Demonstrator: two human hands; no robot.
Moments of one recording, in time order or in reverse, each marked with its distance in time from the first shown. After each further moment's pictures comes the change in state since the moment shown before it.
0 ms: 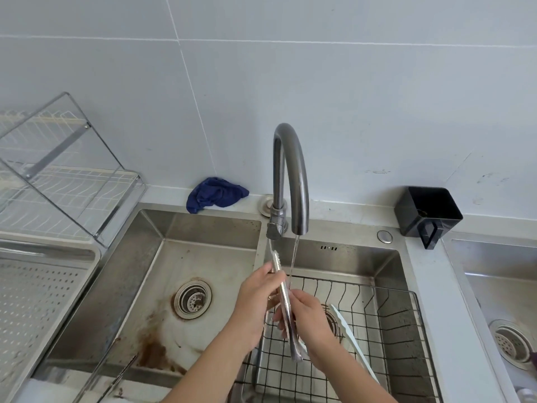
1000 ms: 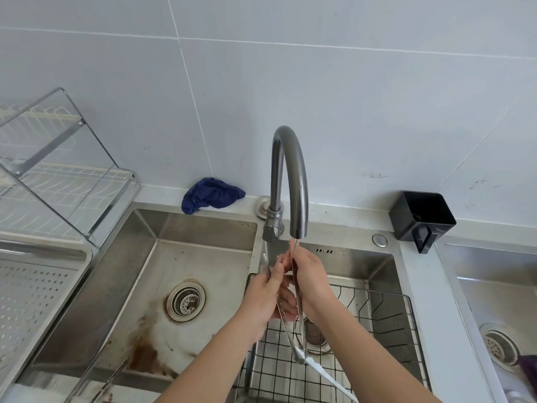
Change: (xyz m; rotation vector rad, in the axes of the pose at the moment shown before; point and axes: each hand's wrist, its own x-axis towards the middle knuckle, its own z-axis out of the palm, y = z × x) left_hand 0.012 0.006 0.018 0.041 -0.027 -0.091; right_hand 0.033 -0.064 -0.006 0.269 -0.001 -0.079
